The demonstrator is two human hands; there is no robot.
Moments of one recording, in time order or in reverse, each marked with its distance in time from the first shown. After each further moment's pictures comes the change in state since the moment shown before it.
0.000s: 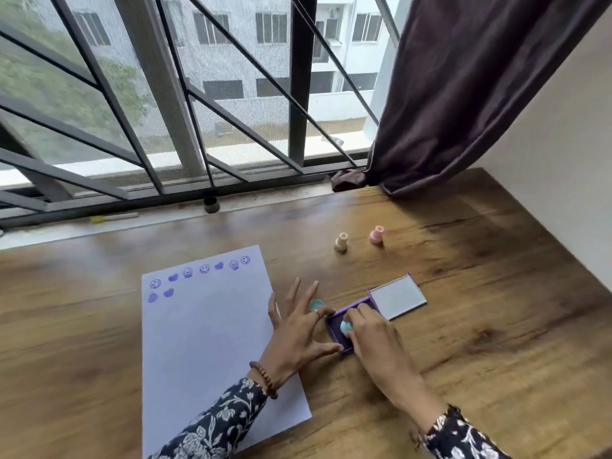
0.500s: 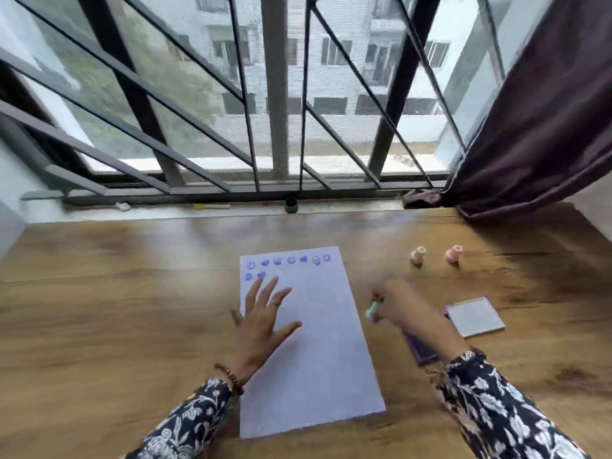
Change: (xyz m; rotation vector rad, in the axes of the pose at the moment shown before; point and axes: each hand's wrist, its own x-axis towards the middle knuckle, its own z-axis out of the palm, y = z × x) left_hand -0.105 -0.109 -0.077 -0.011 0.294 -0.327; right_hand 0.062 -0.088 -0.032 0.128 -0.338 0.009
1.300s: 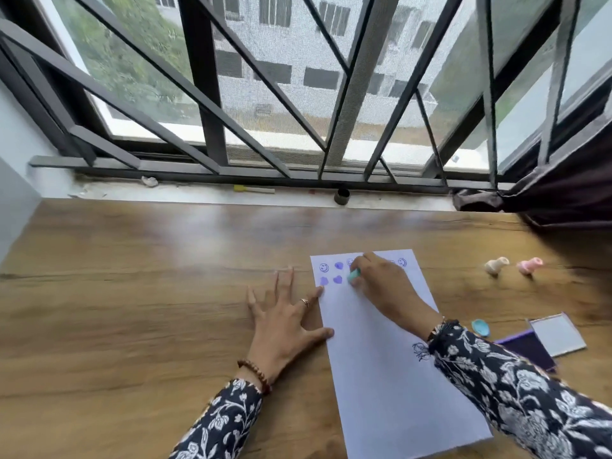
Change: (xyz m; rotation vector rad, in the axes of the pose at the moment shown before) left_hand 0.020 -0.110 -0.037 0.147 -0.233 -0.088; right_hand 0.088 -0.141 0.076 -0.316 0.295 -0.270
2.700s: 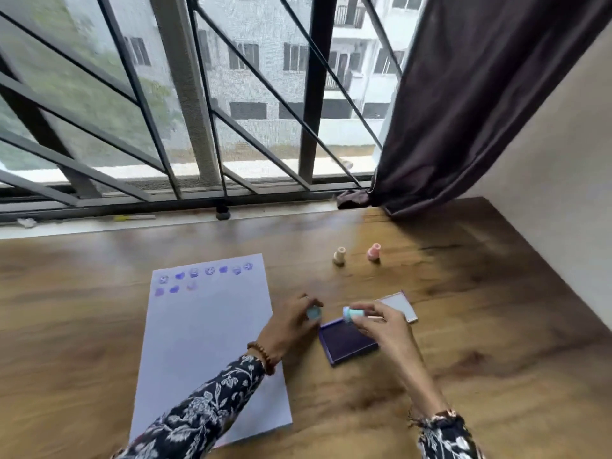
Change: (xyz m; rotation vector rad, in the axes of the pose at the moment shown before) left_hand 0.036 0.278 0.067 -0.434 -0.088 0.335; right_hand -0.185 0.231 -0.044 1.210 0.163 0.572
